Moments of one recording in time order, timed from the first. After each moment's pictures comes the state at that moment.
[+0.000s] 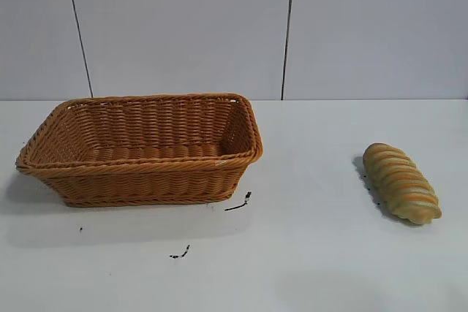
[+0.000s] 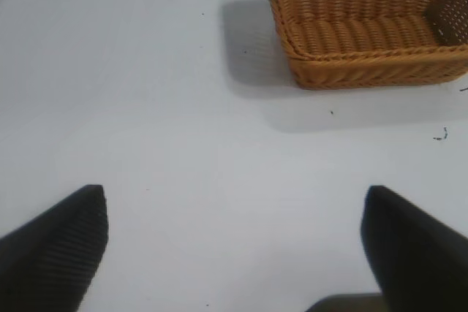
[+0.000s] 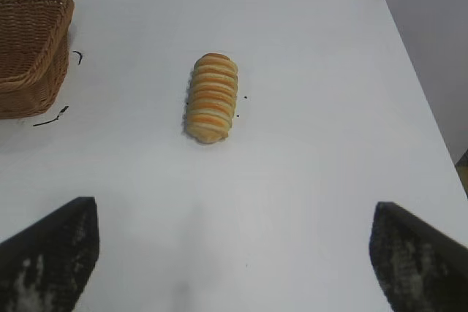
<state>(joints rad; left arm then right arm) 0.01 -0.01 -0.50 -0.02 1.06 0.04 -0.03 0.38 -0.60 0.05 1.01 -0.03</state>
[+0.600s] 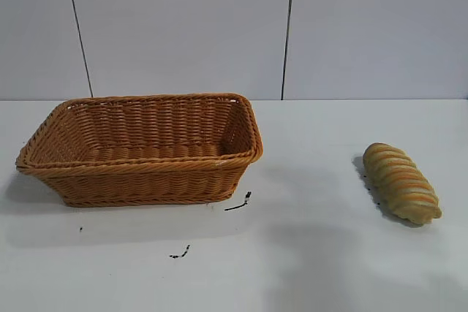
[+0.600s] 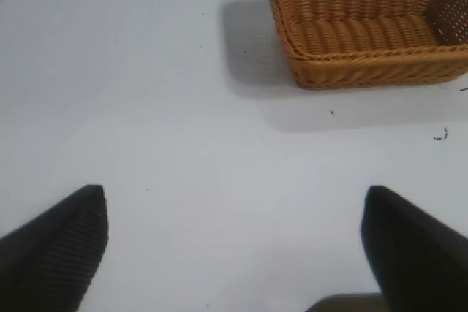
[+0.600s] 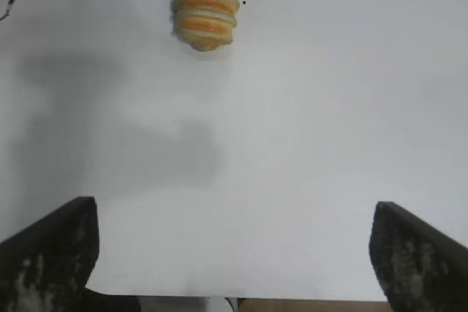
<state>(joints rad) 0.01 -0.01 -0.50 -0.02 1.06 0.04 -0.03 1.37 -1.00 0.06 0.99 -0.01</state>
